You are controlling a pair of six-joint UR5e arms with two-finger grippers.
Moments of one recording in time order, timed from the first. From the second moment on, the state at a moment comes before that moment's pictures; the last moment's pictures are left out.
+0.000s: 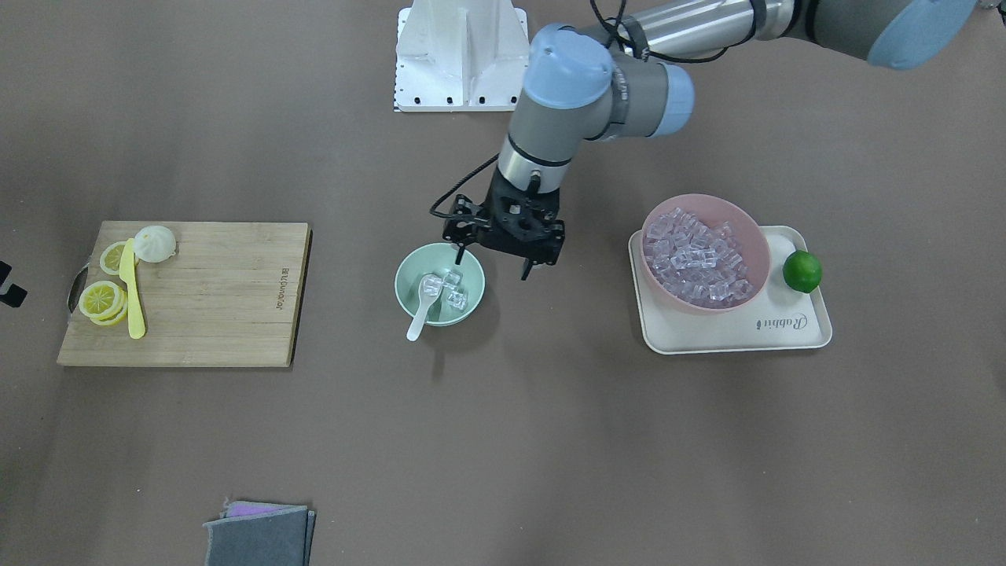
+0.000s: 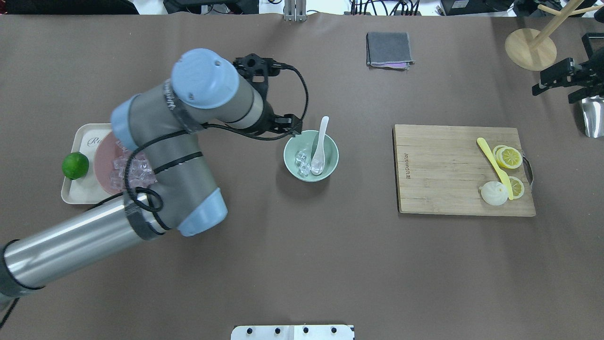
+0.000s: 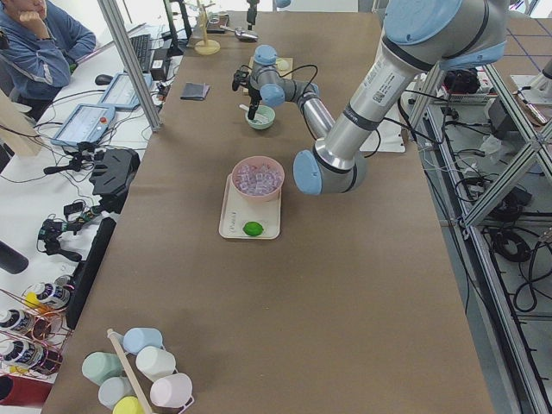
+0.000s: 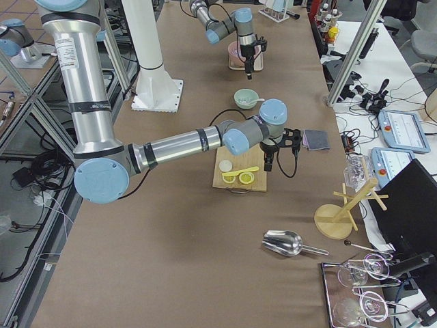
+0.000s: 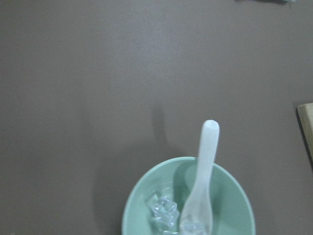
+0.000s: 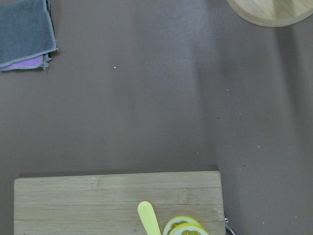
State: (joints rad) left arm -0.66 -2.27 -1.62 -1.86 -1.89 -1.07; right arm 1.28 -1.41 1.69 -1.30 2.38 0.70
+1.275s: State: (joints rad) left arm -1.42 -1.42 -1.85 -1.72 -2.30 -0.06; right arm 1.67 -1.52 1.49 -1.31 2.42 0.09
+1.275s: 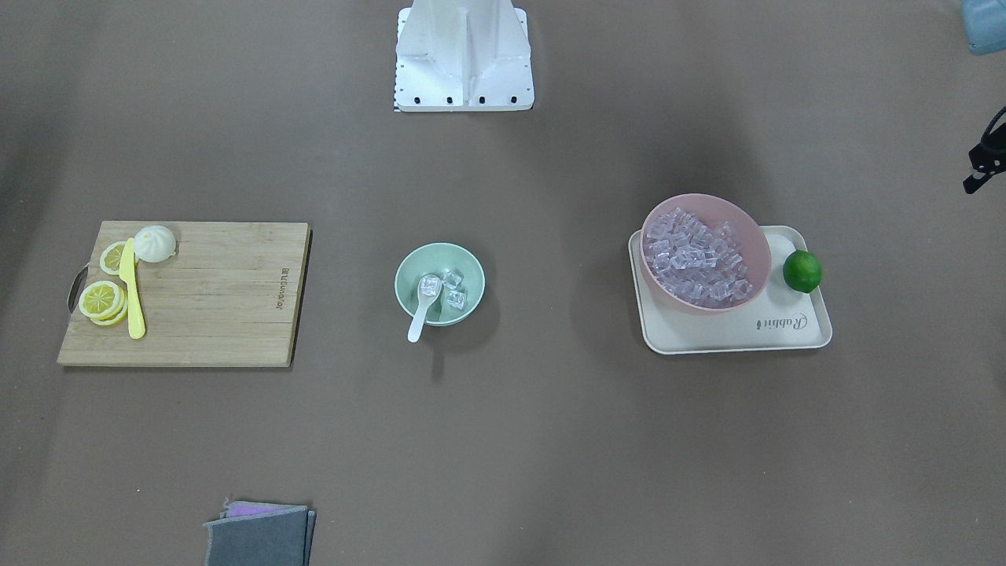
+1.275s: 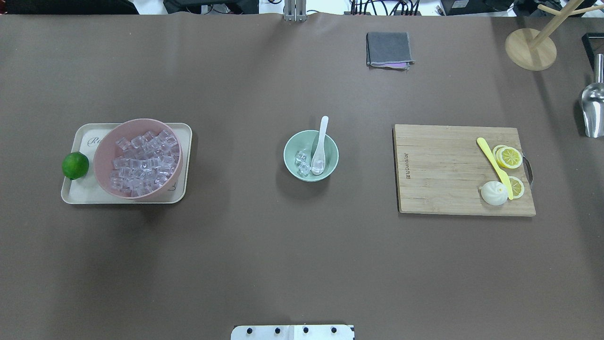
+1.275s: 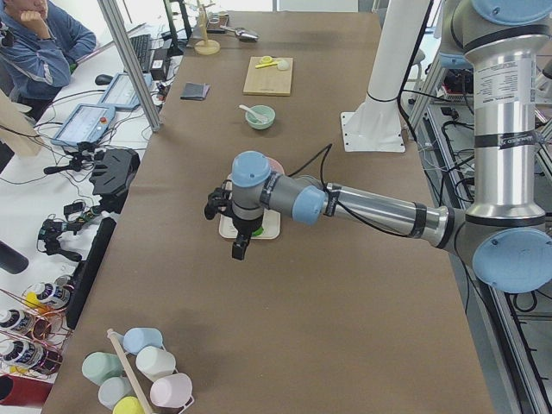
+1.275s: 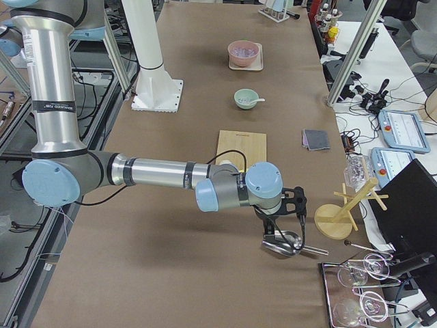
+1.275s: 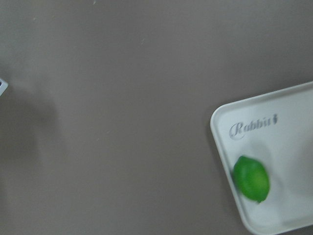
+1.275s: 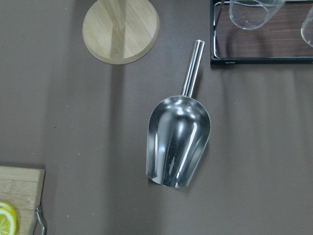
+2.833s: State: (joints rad) left arm -1.46 -1.42 -1.73 -1.68 -2.45 -0.09; right arm 1.62 -1.62 1.56 -1.39 2.43 0.00
